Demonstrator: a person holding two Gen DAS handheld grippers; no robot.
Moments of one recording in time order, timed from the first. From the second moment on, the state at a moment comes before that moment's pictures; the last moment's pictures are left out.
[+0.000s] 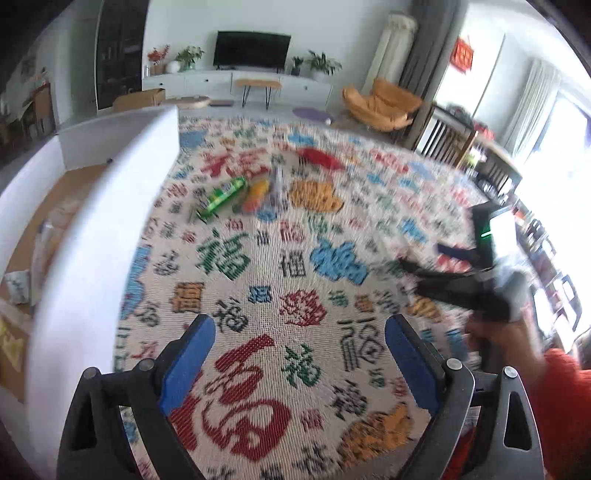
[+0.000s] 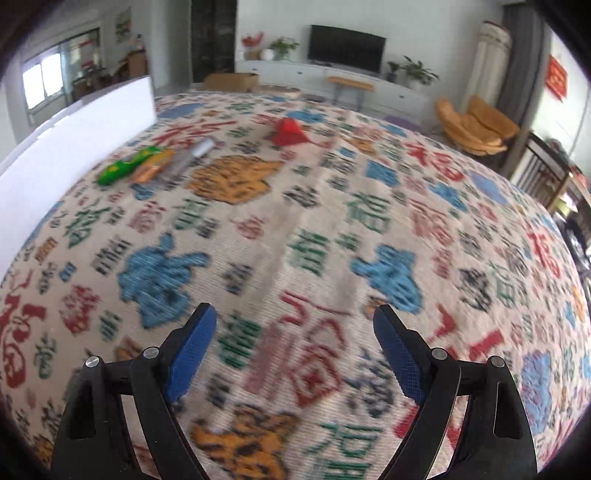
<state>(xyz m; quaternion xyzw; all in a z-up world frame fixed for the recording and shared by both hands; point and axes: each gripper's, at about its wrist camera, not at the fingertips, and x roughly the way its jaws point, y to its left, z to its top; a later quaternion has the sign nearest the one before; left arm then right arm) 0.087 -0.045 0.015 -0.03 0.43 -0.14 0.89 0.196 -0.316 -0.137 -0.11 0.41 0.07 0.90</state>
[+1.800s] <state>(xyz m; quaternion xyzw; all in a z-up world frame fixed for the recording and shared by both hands) 0.159 -0.065 -0.066 0.03 0.44 -0.06 0.89 0.200 -0.370 -0.140 -0.04 0.44 0.03 0.90</state>
